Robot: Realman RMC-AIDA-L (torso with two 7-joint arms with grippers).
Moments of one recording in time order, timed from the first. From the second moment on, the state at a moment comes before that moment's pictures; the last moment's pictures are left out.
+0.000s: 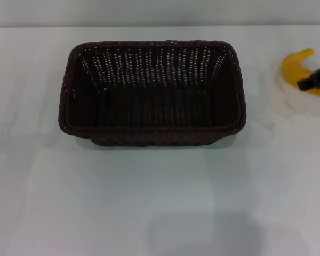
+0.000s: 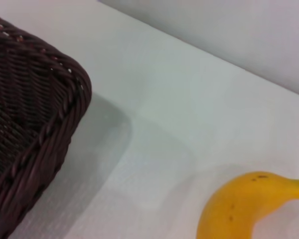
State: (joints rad) left arm -0.23 -2.07 0.30 0.18 -1.96 -1.47 2.10; right arm 0.63 2.01 -1.22 -1.30 0.44 1.33 -0.53
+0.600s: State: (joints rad) left arm -0.24 -2.07 0.30 0.18 -1.97 -1.46 2.10; right arm 0.64 2.01 -1.12 -1.48 0.83 1.33 -0.78
